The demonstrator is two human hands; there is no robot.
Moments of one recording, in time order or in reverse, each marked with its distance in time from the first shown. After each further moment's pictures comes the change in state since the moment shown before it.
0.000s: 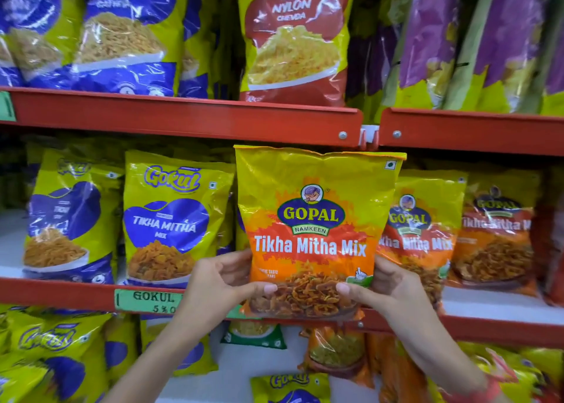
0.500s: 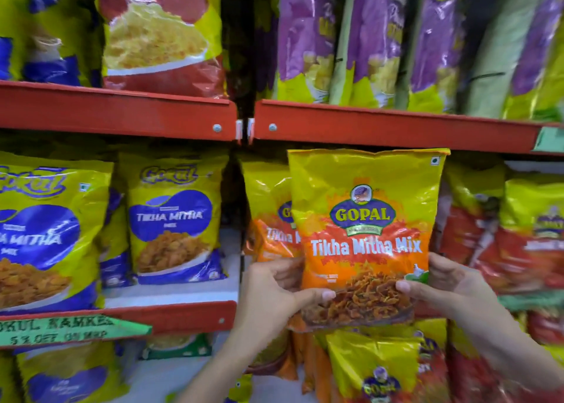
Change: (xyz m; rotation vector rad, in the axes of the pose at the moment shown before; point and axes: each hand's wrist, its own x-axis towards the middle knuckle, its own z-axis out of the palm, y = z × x) left_hand 0.020 0.003 0.221 -0.135 -0.183 0.065; right_hand -0.052 -0.014 -0.220 -0.149 0.170 0.010
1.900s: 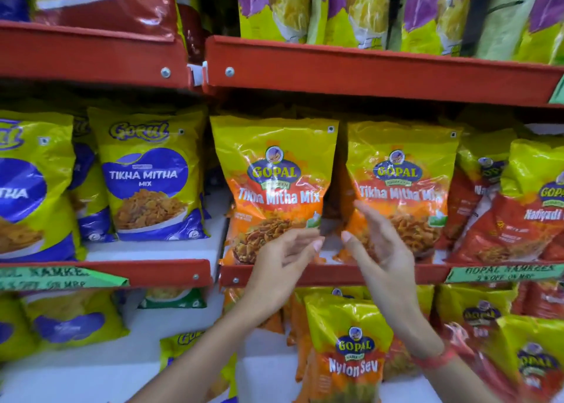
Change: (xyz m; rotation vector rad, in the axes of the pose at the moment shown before) left_hand 0.003 -0.018 0.065 0.145 -0.005 -0.069; right_hand 0.005 0.027 0.051 -0.082 0.200 -0.230
